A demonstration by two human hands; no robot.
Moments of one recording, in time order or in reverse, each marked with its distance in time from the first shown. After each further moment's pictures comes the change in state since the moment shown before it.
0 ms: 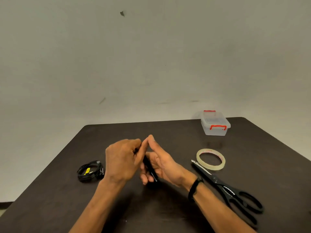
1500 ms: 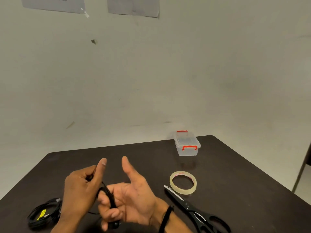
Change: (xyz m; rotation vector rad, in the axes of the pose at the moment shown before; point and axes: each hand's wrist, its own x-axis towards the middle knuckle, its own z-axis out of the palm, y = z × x) left_hand 0.009 0.002 -0.005 -0.536 -0.066 -0.480; right_hand -0.004 -0.017 0.007 0.346 -0.196 0.032
